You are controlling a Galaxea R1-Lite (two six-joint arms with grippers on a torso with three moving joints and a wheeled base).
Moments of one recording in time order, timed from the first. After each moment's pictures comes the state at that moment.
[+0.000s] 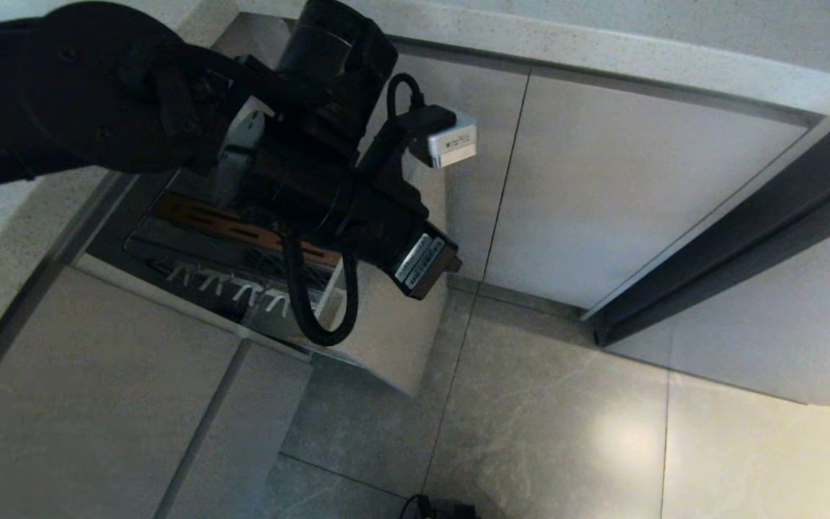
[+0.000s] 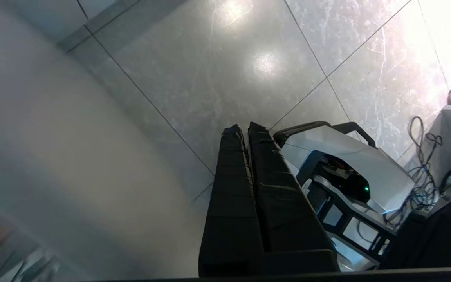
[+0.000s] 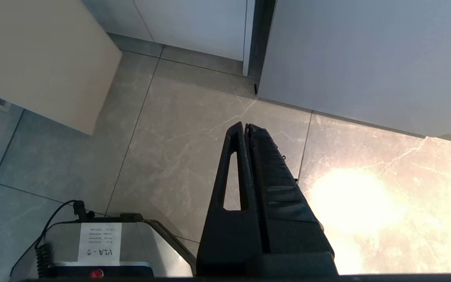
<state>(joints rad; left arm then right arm) -0.76 1.85 -1.91 0.69 -0.05 0.34 0.00 0.00 0.00 0.00 0.00 0.03</state>
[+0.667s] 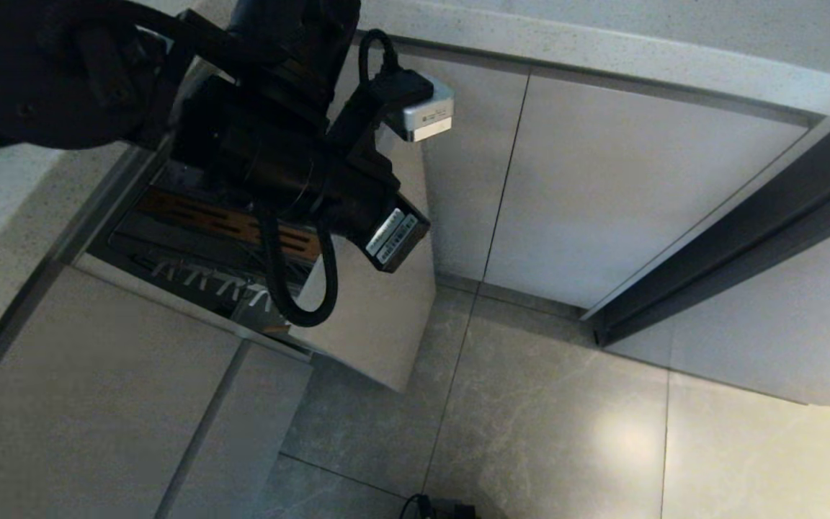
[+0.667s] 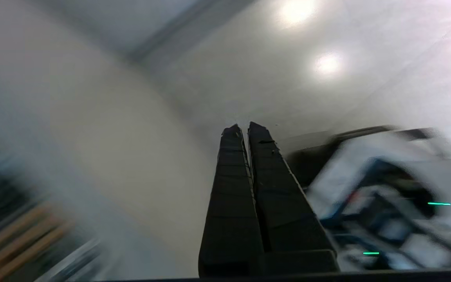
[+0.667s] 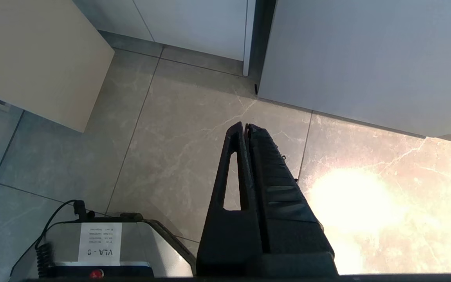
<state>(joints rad) -0.75 1.80 -1.91 0.66 0.17 0.44 0.00 0.00 0.00 0.00 0.00 0.03</state>
